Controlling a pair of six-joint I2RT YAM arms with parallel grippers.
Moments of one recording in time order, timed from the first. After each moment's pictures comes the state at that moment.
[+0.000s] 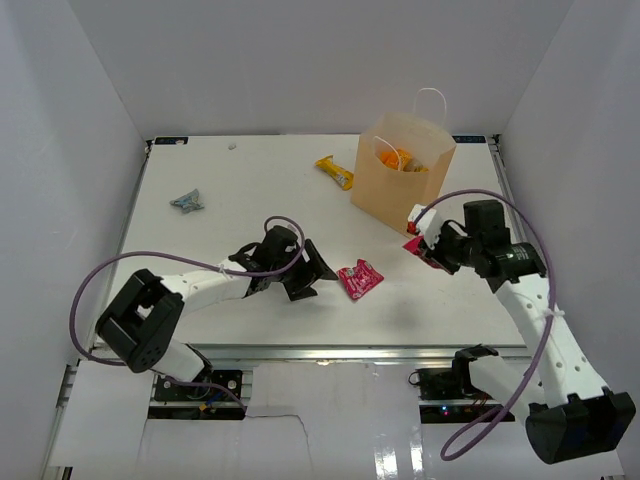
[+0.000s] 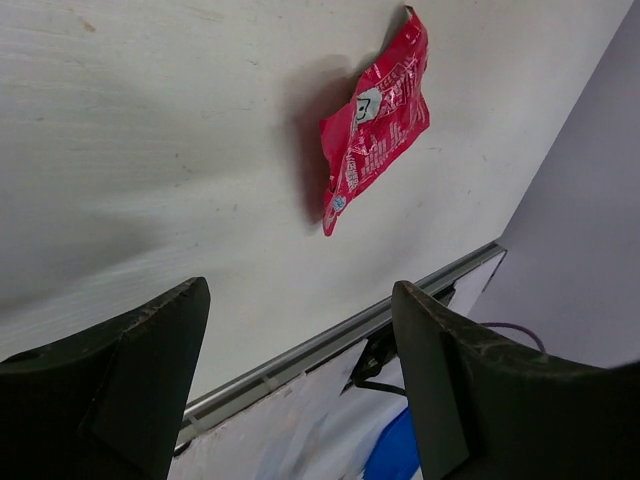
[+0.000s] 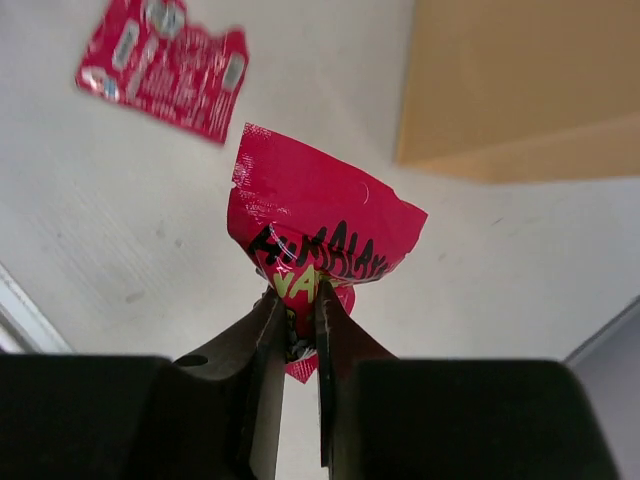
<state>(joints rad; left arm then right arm) -0.70 1.46 0.72 -0.05 0.26 -1.18 0.24 0.96 0.92 -0.84 -0.34 -0.80</state>
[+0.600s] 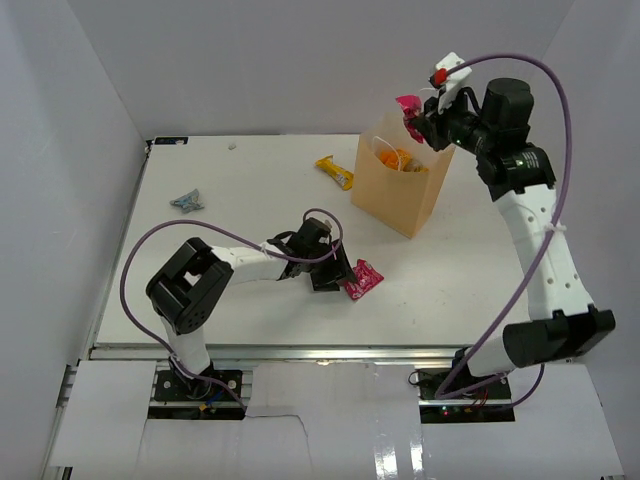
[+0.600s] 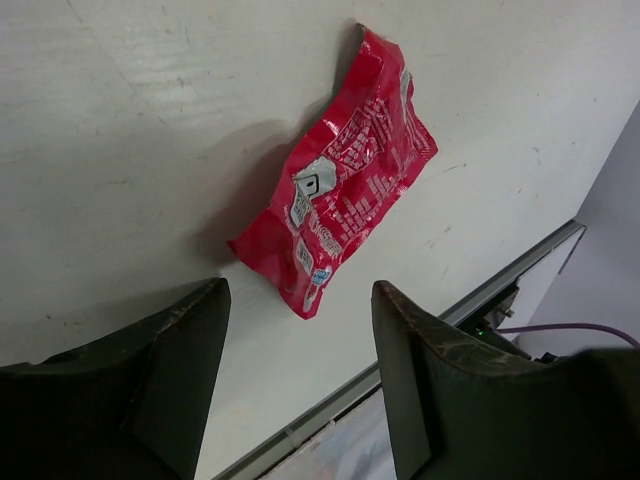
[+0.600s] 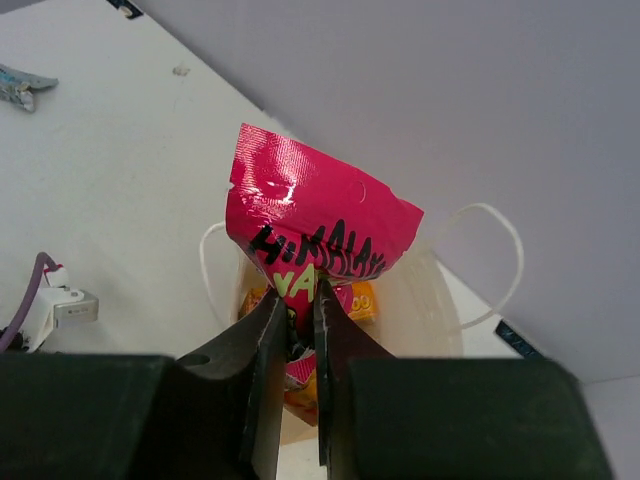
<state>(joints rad) -0.78 1.79 0.97 -0.06 0.27 -1.00 0.22 1.38 1.75 -0.52 -0.44 -0.37</state>
